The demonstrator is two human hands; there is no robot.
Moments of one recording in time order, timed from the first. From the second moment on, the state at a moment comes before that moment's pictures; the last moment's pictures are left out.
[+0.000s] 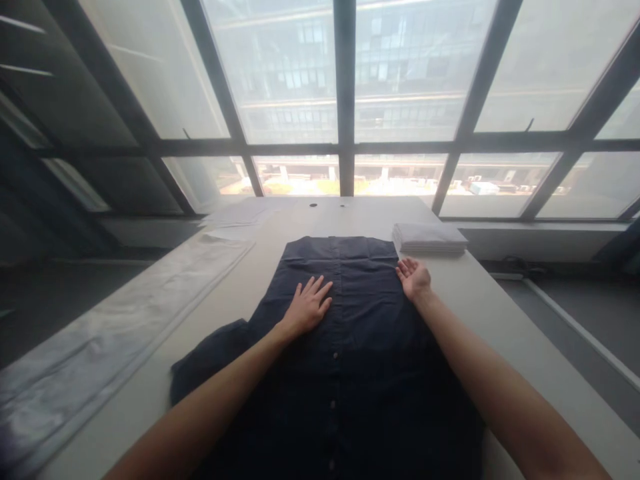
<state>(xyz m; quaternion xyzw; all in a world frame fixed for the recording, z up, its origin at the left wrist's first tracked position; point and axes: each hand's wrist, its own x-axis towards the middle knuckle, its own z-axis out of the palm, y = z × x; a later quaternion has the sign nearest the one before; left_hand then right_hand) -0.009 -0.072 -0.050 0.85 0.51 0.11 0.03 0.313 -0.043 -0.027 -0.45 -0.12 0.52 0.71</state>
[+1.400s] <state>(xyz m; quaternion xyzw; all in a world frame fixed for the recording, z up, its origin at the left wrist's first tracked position) -0.004 -0.056 -0.024 0.70 0.47 0.44 0.31 0.194 -0.038 -0.041 -0.26 -0.25 0.79 0.49</state>
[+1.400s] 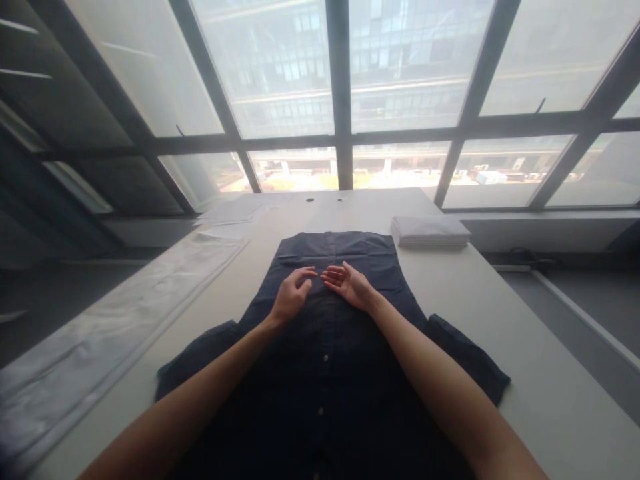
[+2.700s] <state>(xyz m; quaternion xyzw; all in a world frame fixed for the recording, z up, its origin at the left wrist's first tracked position) -0.006 0.099 -0.010 0.54 0.46 0.46 0.53 0.191 -0.038 -0.046 -0.25 -0.28 0.78 0.50</state>
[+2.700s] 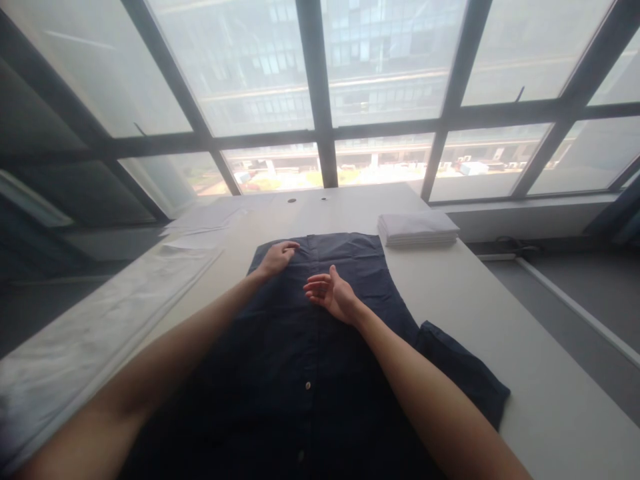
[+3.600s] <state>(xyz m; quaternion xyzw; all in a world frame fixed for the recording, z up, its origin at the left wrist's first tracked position) -0.004 0.094 0.003 0.69 0.39 0.20 0.57 0.288 0.101 -0.010 -0.31 -0.30 0.78 0.46</state>
